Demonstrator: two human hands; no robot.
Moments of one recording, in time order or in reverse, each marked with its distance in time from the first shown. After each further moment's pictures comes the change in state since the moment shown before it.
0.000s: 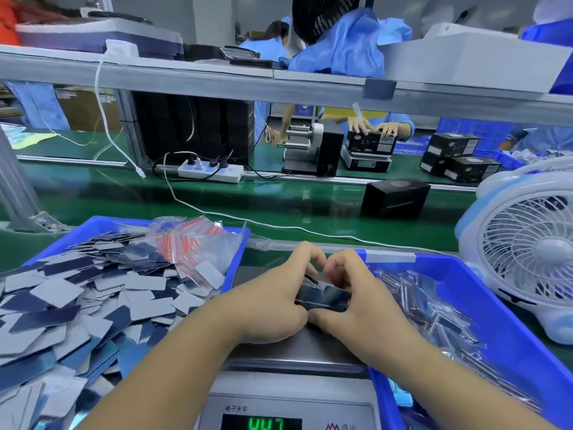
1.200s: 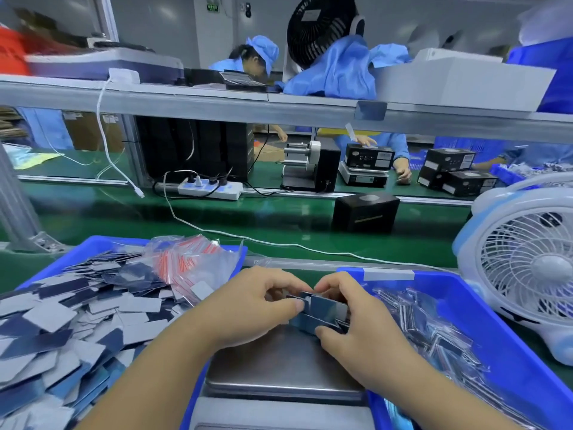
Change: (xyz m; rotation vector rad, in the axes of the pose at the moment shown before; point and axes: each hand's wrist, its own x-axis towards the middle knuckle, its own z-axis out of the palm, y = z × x) left_hand 0.001 -0.014 -0.016 0.000 0.155 -0.024; right_hand 0.001 0.009 -0.004 -0.007 -0.022 -0.026
